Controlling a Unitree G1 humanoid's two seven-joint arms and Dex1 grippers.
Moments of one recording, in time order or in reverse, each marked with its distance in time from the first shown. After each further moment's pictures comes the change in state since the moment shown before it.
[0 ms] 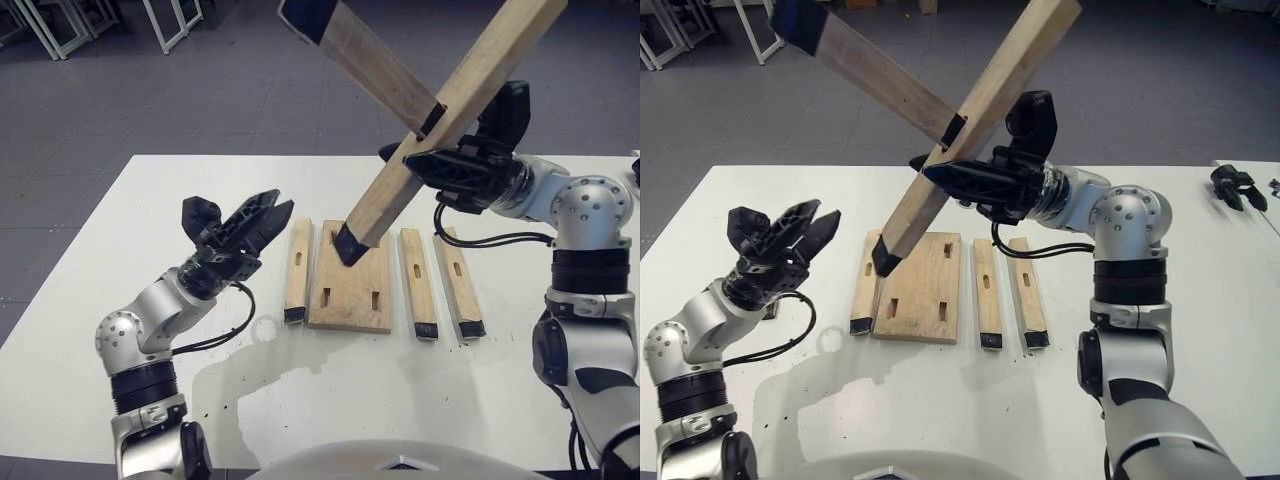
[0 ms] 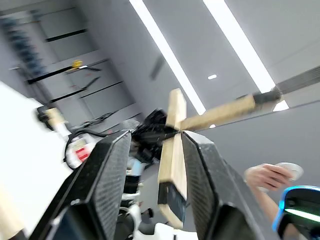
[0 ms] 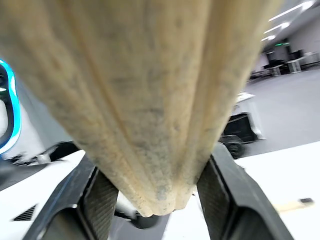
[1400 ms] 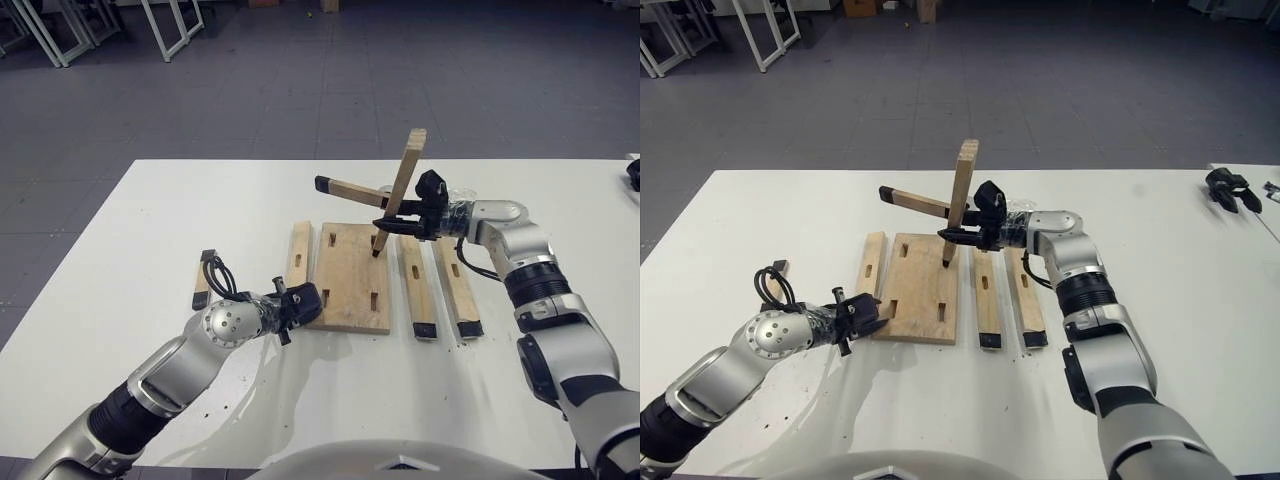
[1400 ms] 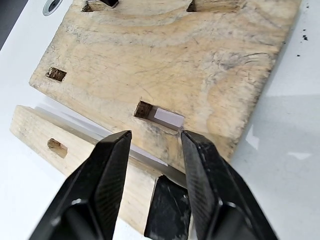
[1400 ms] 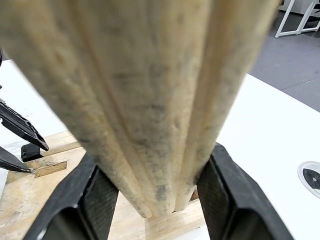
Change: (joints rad) left arm 0.082 0.438 -0.924 -0.448 1.916 -0.563 -0.352; right arm -0.008 0.067 0.281 0.593 -0.800 -0.887 -0.113
